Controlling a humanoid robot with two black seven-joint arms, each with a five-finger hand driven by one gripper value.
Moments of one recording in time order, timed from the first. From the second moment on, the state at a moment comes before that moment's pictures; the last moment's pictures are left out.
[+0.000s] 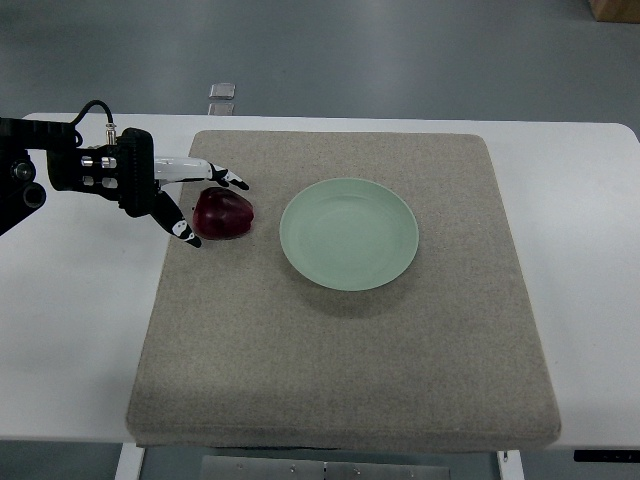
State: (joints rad) left arm -0.92 0.66 -0.51 -1.09 1.57 -0.49 -0.29; right arm 0.00 0.00 -0.12 0.12 -0.02 0.10 0.01
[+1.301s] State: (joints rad) left arm -1.06 0.62 -0.51 -1.05 1.62 -0.41 -0.29; right arm 0.00 0.00 -0.12 0.12 -0.02 0.10 0.01
